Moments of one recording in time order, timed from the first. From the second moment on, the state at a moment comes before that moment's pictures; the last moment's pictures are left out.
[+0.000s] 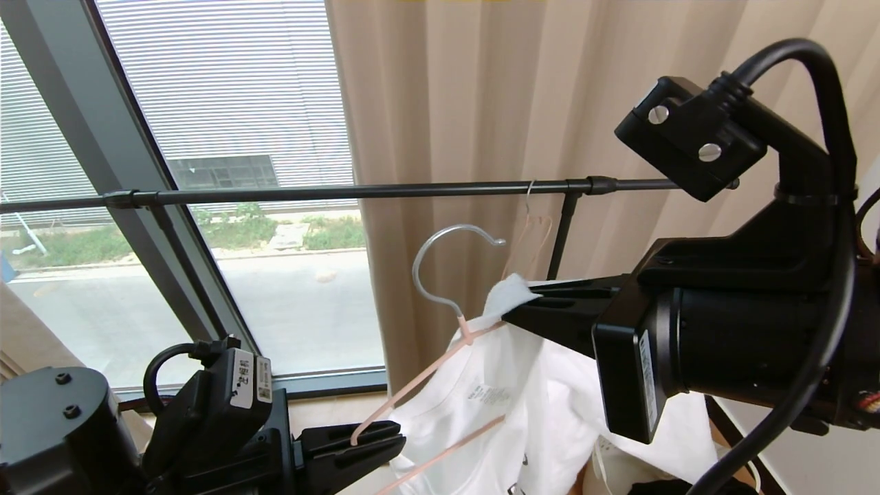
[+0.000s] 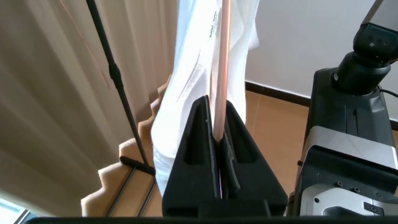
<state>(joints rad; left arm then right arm) -0.69 1.47 -0.19 -1.11 -0.44 0.10 1.04 1.47 -1.21 0.15 -0.20 0.18</state>
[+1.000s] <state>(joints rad) -0.67 1.42 -0.14 -1.11 -0.44 0.10 0.70 1.40 -1.19 0.15 0.08 -0.03</state>
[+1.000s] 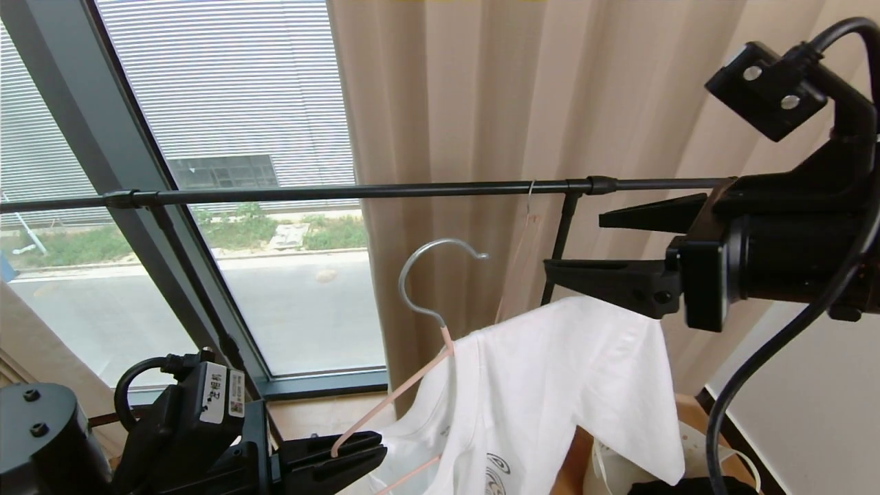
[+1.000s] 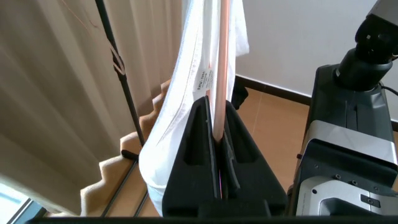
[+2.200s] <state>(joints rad) -0.67 1.43 -0.14 -1.11 -0.45 0.11 0.46 1.64 -1.54 0.80 0.61 -0.96</state>
